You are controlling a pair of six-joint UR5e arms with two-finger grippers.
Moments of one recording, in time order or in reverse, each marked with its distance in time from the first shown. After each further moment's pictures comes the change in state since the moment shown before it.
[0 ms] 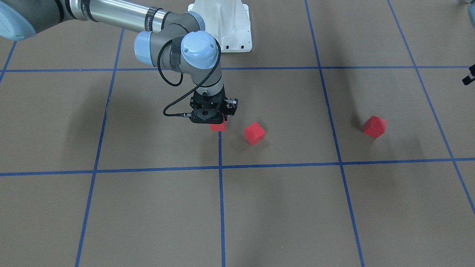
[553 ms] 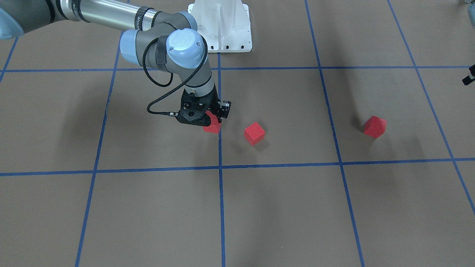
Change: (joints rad) left arm 0.000 0.000 0.000 0.001 0.006 0.000; right arm 0.037 -0.025 0.043 0.000 0.026 0.097
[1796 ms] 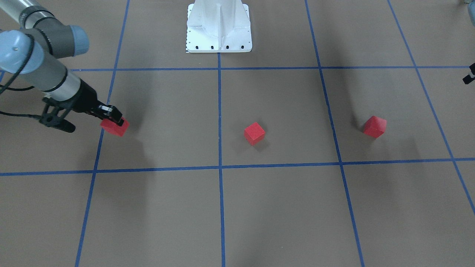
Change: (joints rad) left arm -0.001 0.001 -0.021 -0.006 0.002 0.001; right arm 0.247 -0.478 0.276 0.193 0.244 0.007
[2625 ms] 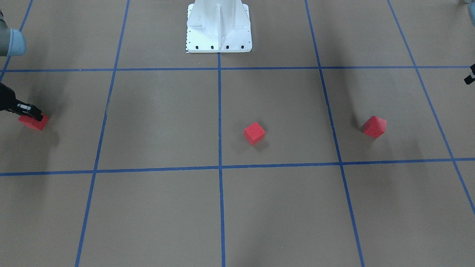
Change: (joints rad) left arm 0.000 0.000 0.001 0.000 0.022 0.033; right arm 0.194 -0.439 -0.082 0.148 0.045 -0.445
